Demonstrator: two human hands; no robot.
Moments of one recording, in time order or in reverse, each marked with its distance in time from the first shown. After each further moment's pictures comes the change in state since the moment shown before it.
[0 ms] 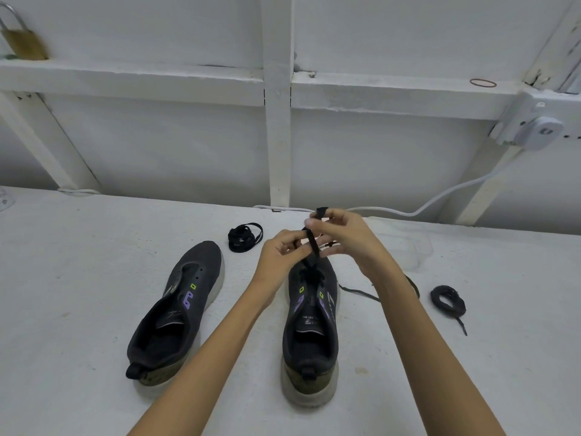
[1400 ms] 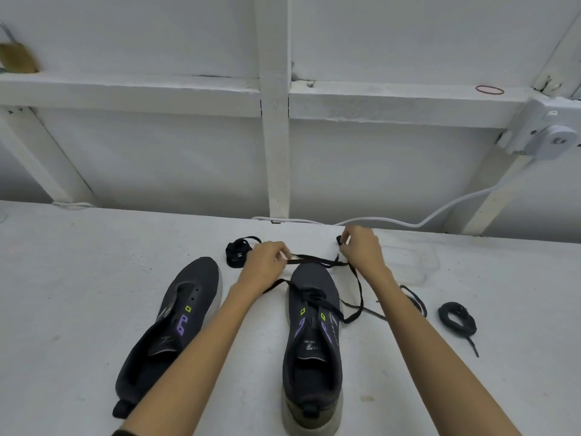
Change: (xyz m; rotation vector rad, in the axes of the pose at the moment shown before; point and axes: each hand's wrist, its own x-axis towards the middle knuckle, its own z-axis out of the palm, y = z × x) left_hand 0.070 -0.040 -0.036 0.948 -0.089 -0.030; right_hand 0.089 0.070 -0.041 -0.963 0.342 0.007
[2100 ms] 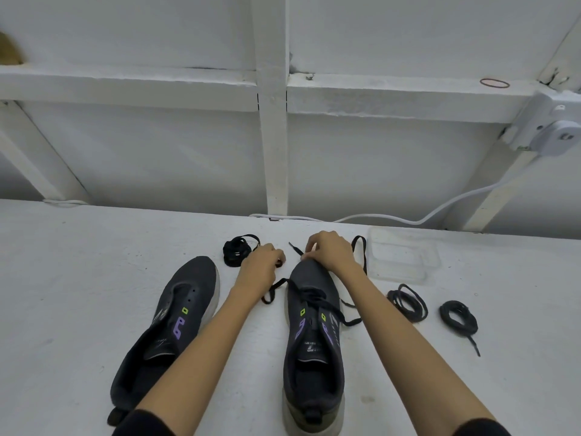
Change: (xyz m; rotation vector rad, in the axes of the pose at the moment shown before) left_hand 0.011 -0.028 0.023 0.356 -0.028 0.101; right_hand 0.011 -0.029 0.041 -0.064 -0.232 -0.131
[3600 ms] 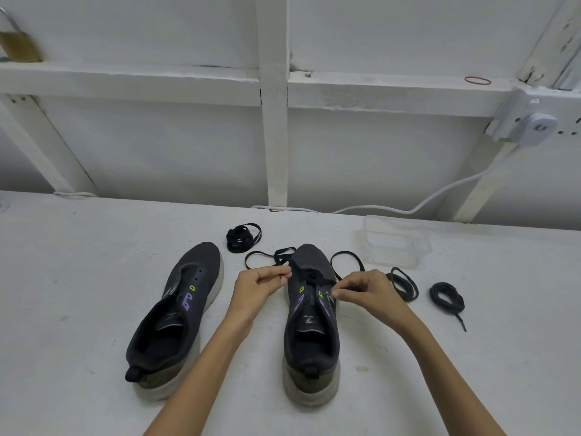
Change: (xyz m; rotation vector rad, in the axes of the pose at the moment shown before) left_hand -0.114 0.036 -0.027 -1.306 0.060 -0.295; right_hand -0.161 0.040 -0.023 0.687 -0.064 -0.102
